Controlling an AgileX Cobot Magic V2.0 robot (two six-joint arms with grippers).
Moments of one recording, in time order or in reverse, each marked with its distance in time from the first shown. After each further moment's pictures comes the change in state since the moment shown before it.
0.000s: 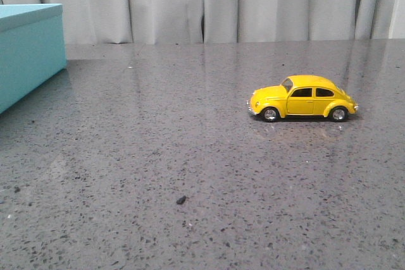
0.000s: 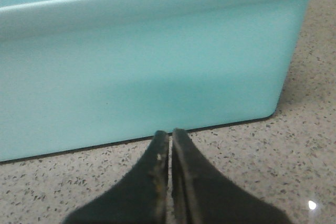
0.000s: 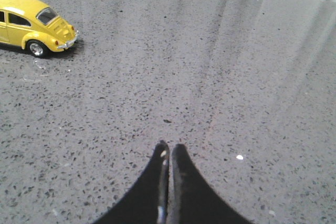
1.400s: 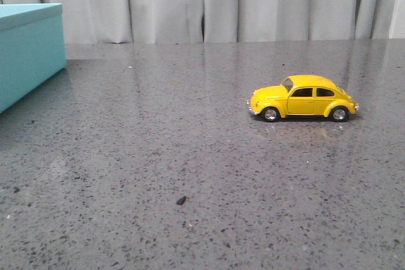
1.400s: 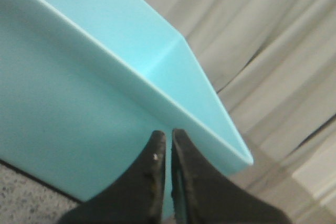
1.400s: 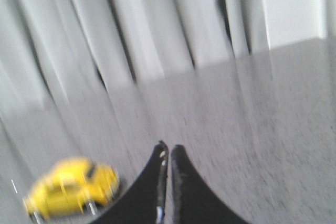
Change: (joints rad) left arm 0.000 0.000 0.000 -0.868 -0.229 0.000; right arm 0.000 0.000 0.002 0.340 -0.360 0.157
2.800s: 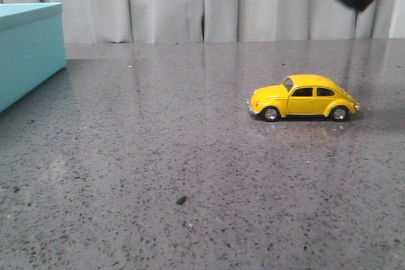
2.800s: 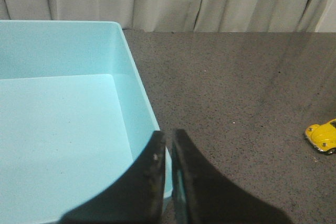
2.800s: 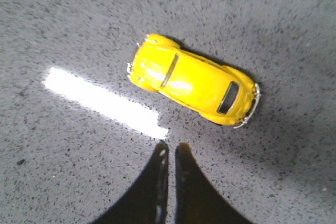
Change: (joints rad) left arm -0.096 0.412 -0.594 0.583 0.456 0.028; right arm 0.297 1.437 -1.348 -0.129 1.190 -0.050
